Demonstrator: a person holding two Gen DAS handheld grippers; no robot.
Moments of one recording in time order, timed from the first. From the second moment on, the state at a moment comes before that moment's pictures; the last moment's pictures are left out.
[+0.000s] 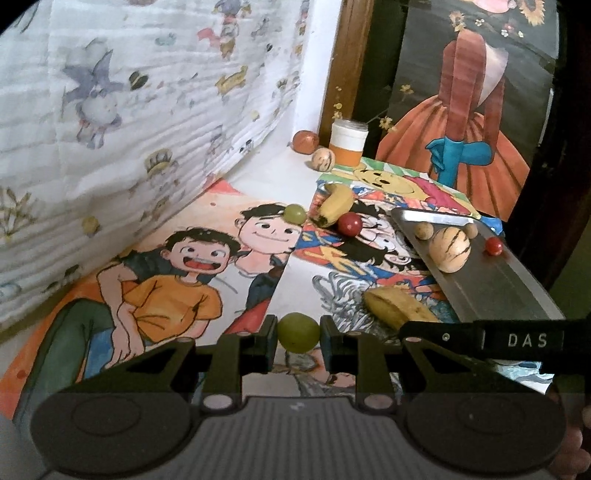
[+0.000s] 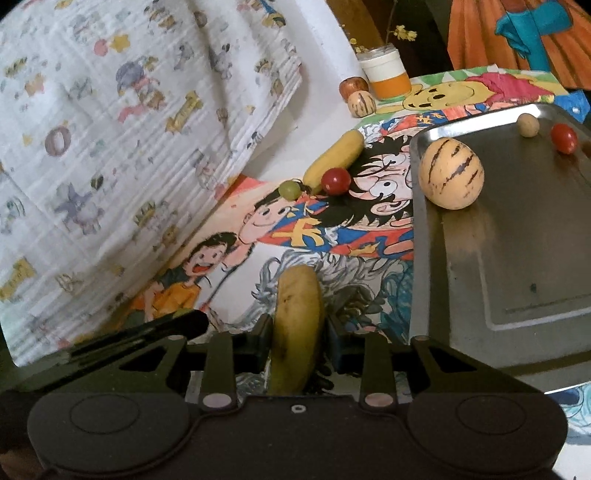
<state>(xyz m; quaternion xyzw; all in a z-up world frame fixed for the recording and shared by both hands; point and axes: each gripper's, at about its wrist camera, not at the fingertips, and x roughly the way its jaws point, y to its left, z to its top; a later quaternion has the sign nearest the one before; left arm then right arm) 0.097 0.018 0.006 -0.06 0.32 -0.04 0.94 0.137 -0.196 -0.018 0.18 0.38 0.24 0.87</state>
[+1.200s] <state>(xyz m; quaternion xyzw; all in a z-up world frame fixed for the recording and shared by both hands) 0.141 -0.061 0.039 -0.03 0.30 -0.10 0.95 0.127 -0.356 0.011 0.30 0.25 0.15 0.91</state>
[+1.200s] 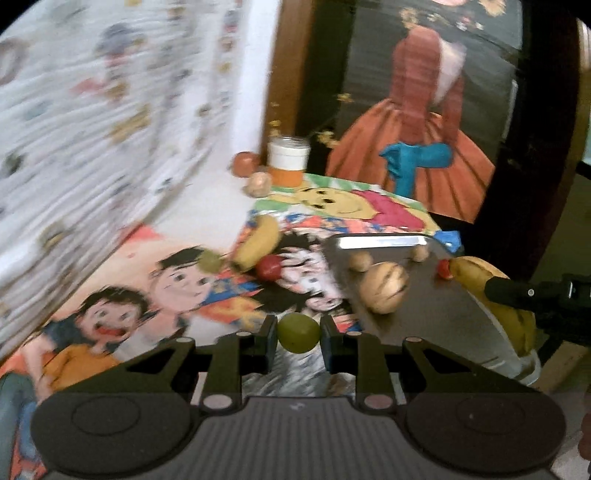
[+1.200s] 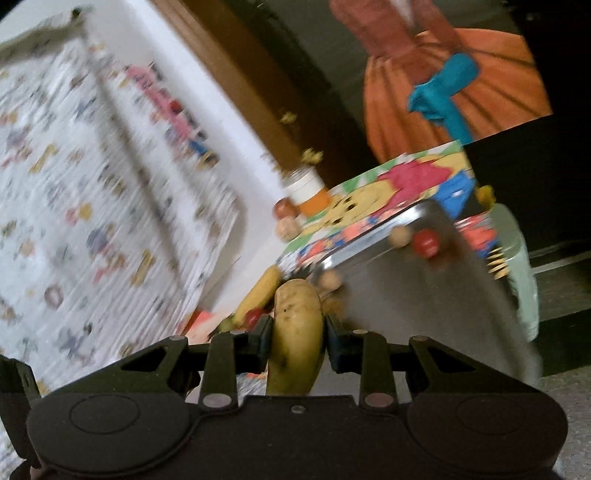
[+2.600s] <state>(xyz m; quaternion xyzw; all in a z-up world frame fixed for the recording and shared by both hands) 0.204 -0.169 -0.013 0.06 0.35 -0.19 0.91 0.195 -0.408 -0.046 0.27 0.29 0.10 0.91</state>
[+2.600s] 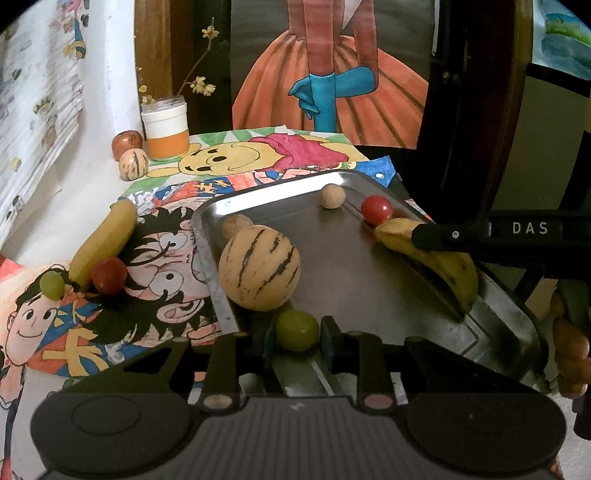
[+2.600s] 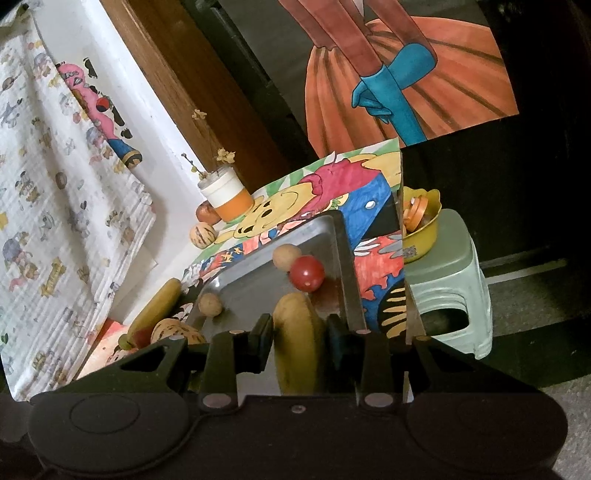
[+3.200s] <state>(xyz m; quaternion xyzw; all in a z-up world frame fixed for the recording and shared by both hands) 0.147 -0.121 0.033 -0.01 0.27 -0.14 0.95 0.144 -0.384 -0.016 0.26 0.25 0.13 0.92</state>
